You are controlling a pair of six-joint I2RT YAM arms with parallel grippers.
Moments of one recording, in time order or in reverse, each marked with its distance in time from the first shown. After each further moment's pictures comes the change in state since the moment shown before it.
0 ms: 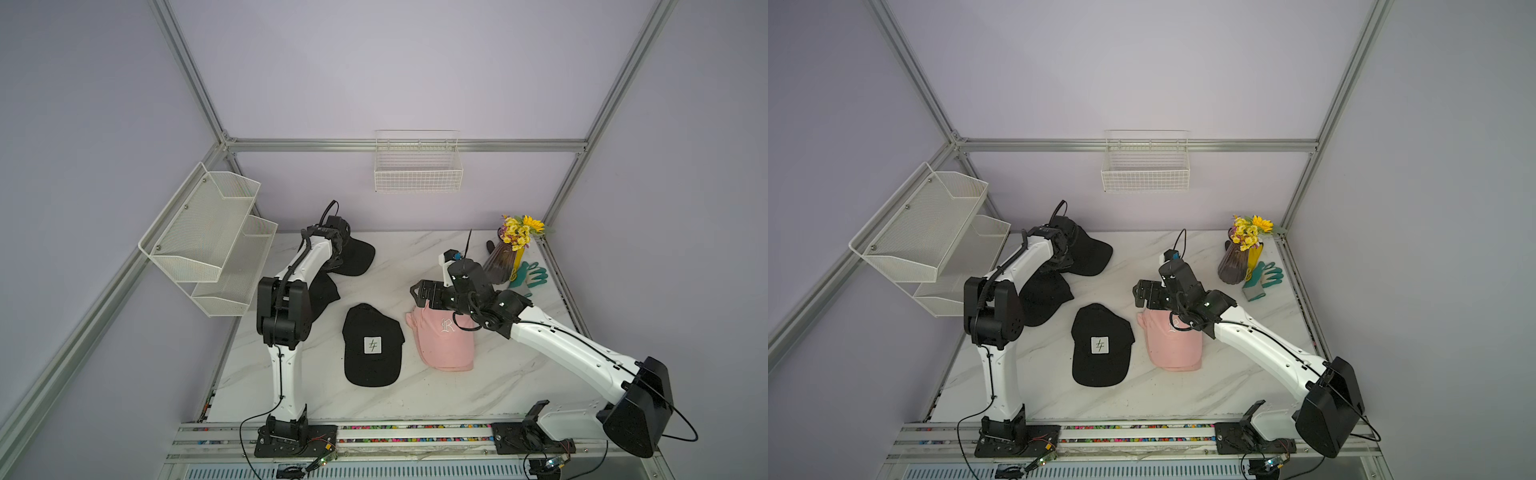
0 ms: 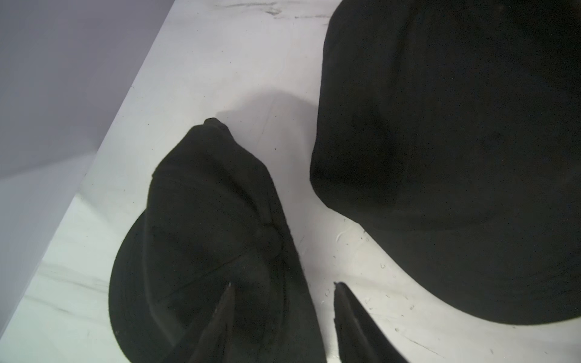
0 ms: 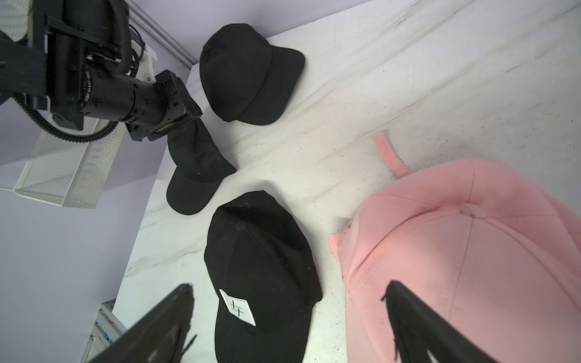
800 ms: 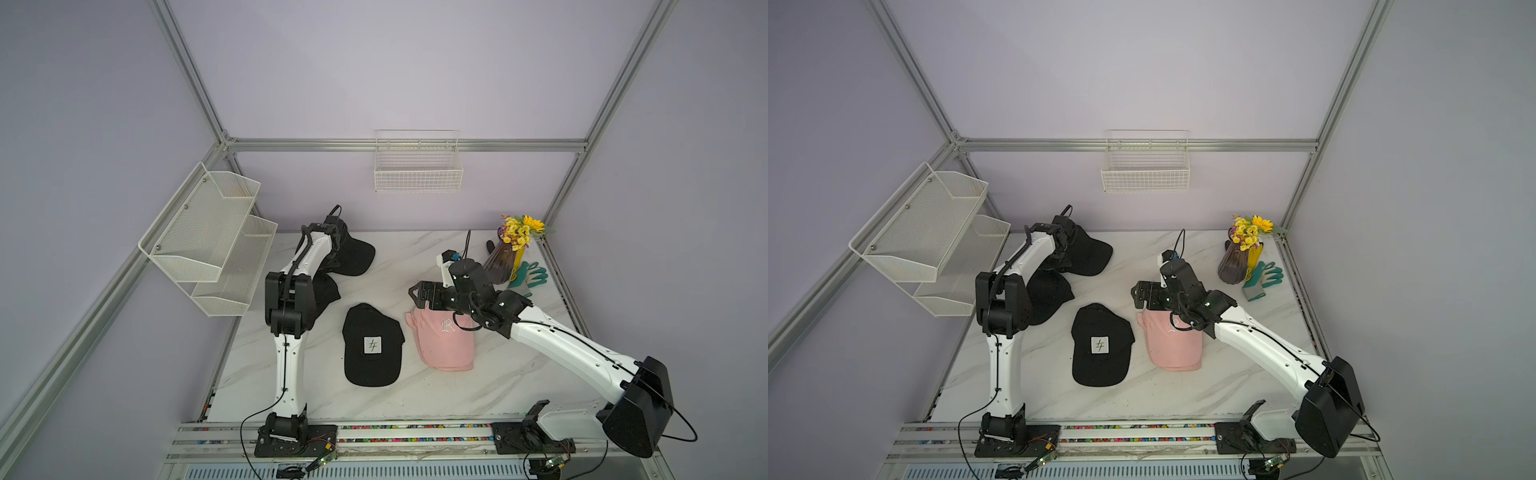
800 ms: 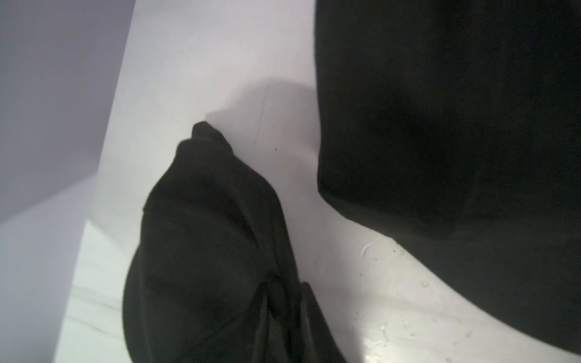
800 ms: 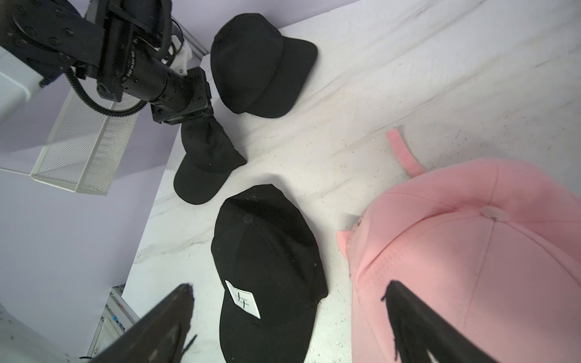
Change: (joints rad) left arm 0.036 0.138 0.155 -0.108 0.046 0.111; right arm -0.008 0.000 -0.007 0.046 -0.065 -0.055
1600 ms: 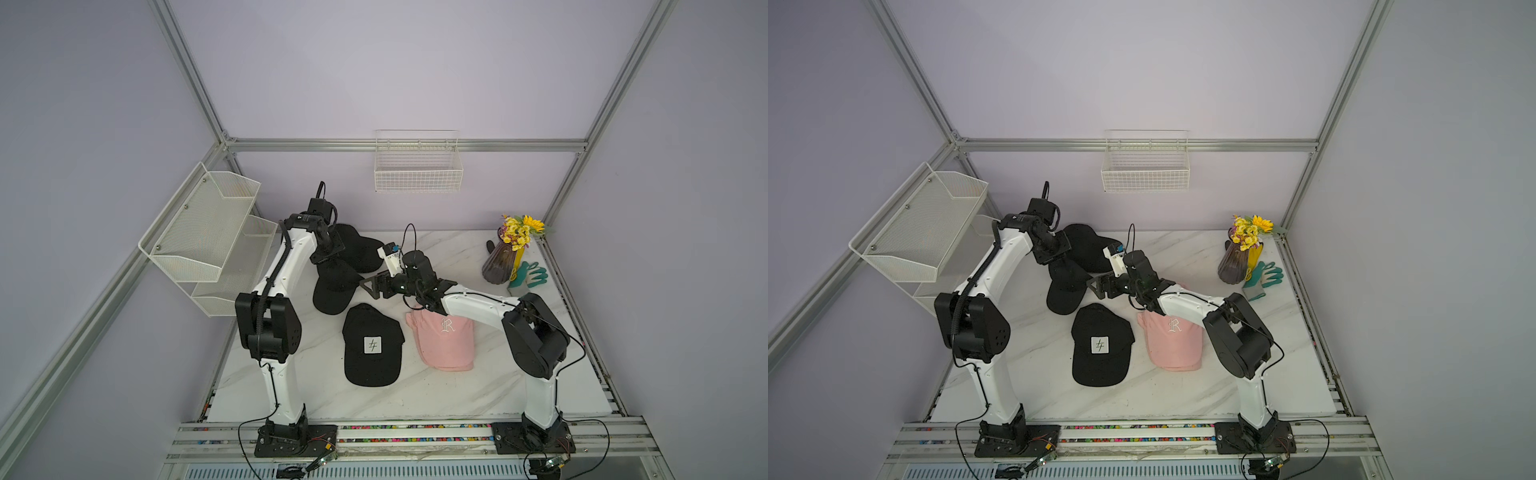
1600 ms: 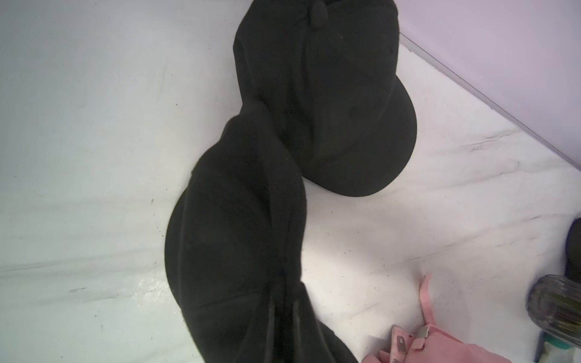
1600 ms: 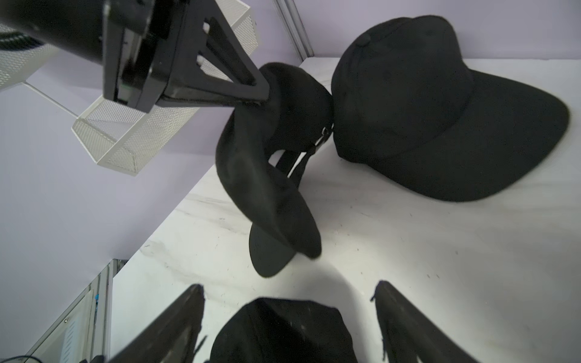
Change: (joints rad) left arm -0.003 -0.327 -0.114 0.033 0.431 -0.123; right arm 0.043 0.669 0.301 0.590 -0.297 -0.225
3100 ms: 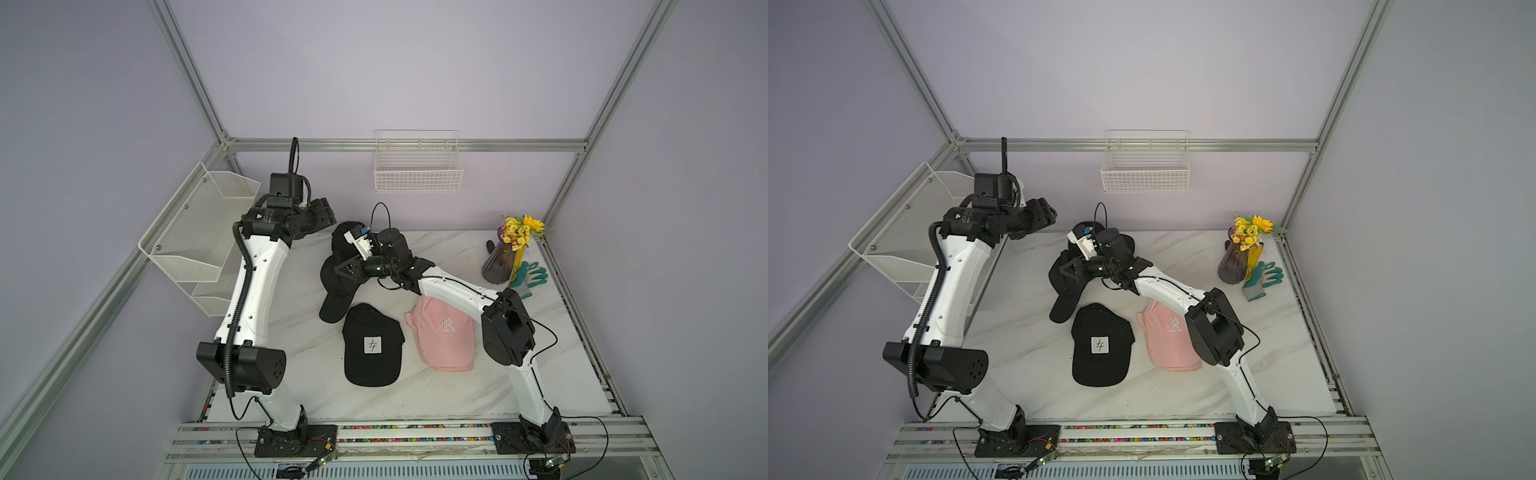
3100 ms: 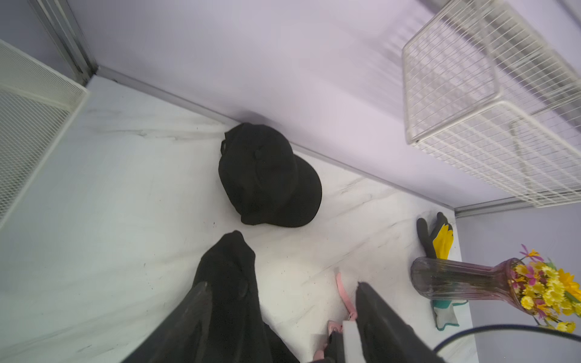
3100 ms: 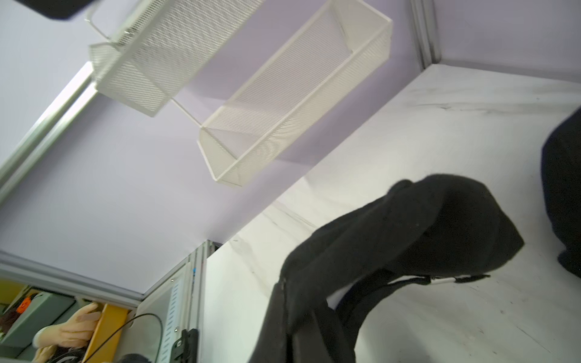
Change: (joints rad) left arm 0.034 -0.314 0.092 0.076 0.068 0.121; right arm 0.037 0.138 0.452 -0.203 -0.327 0.040
